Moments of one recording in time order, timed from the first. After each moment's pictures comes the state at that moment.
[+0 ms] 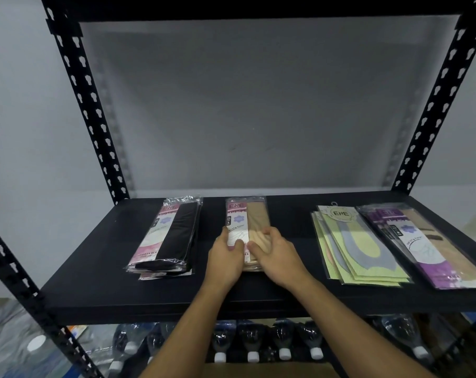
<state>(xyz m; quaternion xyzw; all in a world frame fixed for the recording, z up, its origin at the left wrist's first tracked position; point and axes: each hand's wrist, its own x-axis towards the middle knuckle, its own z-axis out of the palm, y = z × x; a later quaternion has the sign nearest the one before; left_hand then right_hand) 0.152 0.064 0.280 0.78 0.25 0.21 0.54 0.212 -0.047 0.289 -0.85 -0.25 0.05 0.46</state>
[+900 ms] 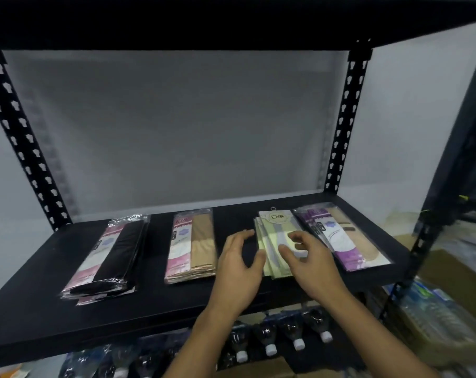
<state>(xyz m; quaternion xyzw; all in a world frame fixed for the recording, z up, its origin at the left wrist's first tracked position) 0.150 -0.064 0.311 0.85 0.06 0.25 0.47 0.212 -0.211 0.310 -0.85 -0.17 -0.11 0.48</state>
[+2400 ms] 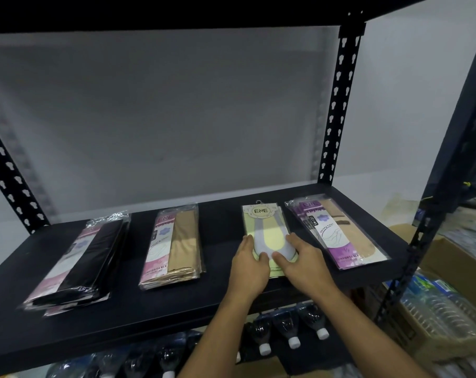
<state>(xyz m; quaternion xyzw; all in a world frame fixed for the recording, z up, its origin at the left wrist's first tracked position) 0.211 -0.106 0.287 0.85 0.14 0.12 0.50 0.259 -0.223 0.276 -0.87 -0.16 -0.08 0.46</state>
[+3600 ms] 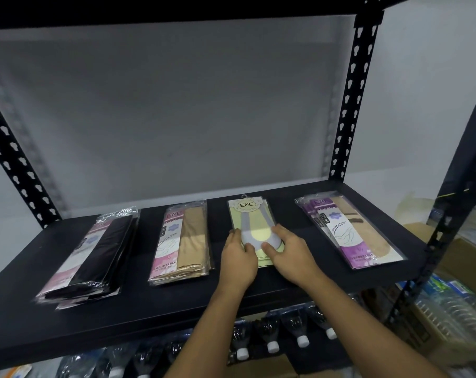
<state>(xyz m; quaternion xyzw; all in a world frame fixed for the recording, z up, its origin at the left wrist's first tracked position) 0.230 -0.066 0.269 0.85 0.19 0.17 0.47 0.276 -0.183 0.272 -0.84 -0.24 -0.05 0.48</state>
